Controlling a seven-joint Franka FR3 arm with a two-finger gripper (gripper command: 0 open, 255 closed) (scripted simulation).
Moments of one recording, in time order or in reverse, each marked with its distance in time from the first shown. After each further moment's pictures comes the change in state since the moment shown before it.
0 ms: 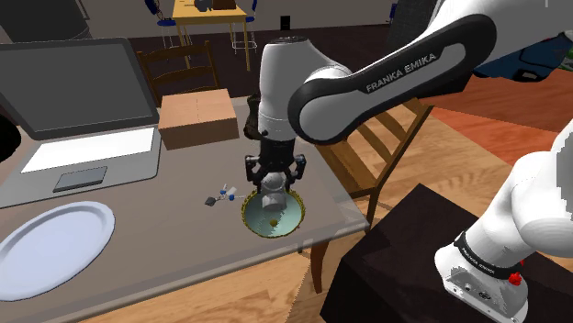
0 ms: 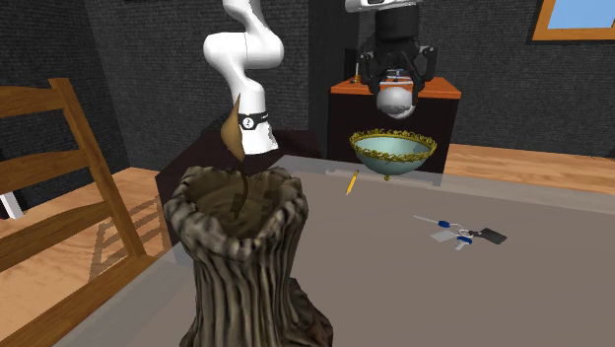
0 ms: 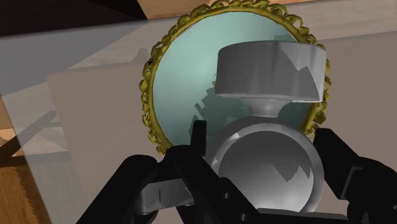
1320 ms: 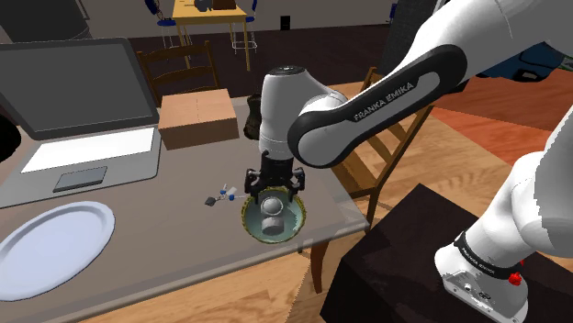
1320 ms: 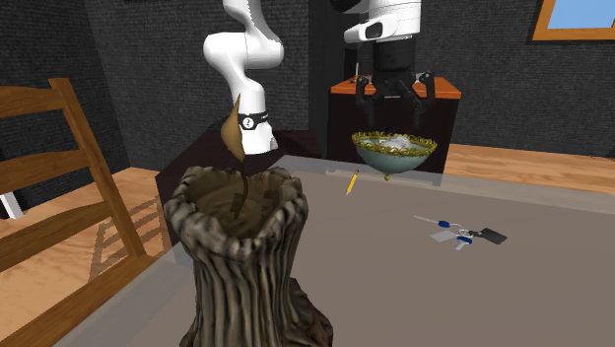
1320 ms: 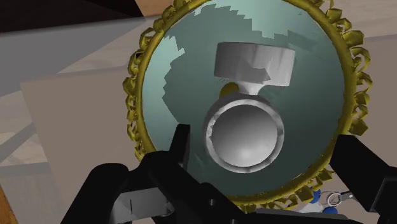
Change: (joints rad) arm 0.008 0.071 0.000 -0.054 -0.027 0.122 0.012
